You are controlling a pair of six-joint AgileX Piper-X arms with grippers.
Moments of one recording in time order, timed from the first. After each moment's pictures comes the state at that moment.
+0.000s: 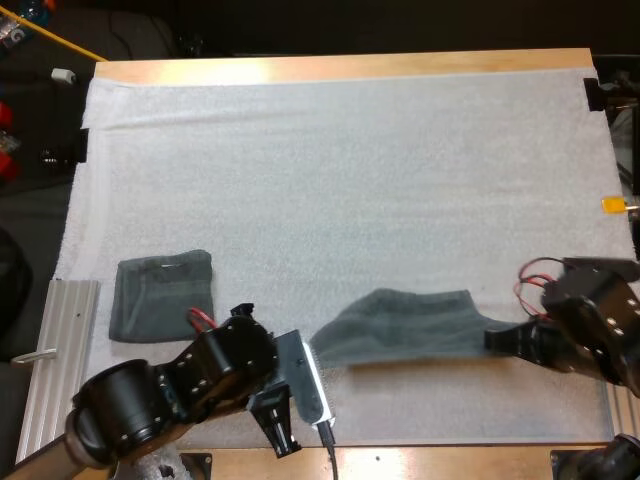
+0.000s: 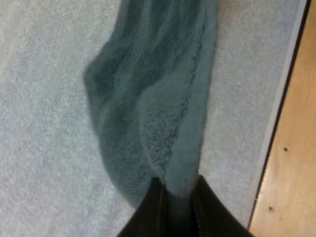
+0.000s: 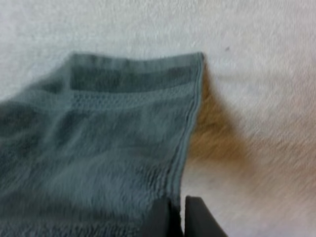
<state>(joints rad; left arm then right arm) -1.01 0.80 -1.01 1.22 0.05 -1.57 0.67 0.83 -1.04 1.41 0.05 -1.20</state>
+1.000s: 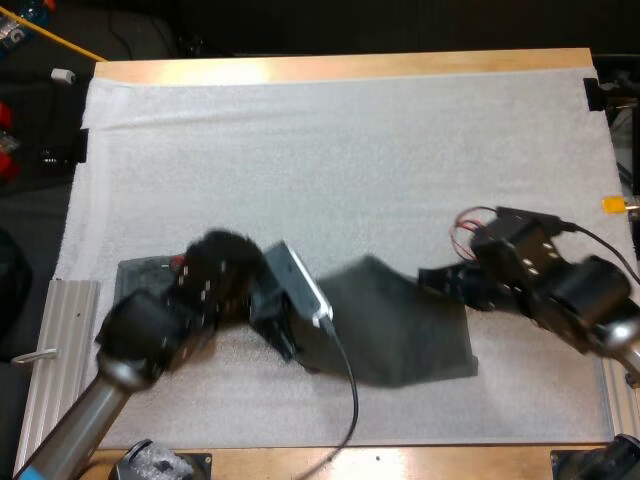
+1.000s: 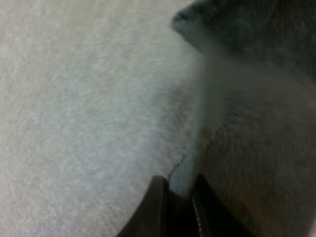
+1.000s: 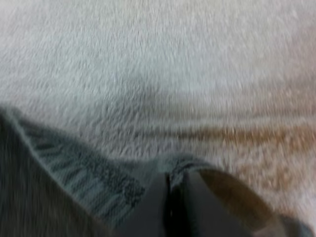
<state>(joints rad) -0.57 1.01 -1.02 1.03 0.17 -1.37 0.66 1.15 -1.04 0.99 0.02 -1.14</state>
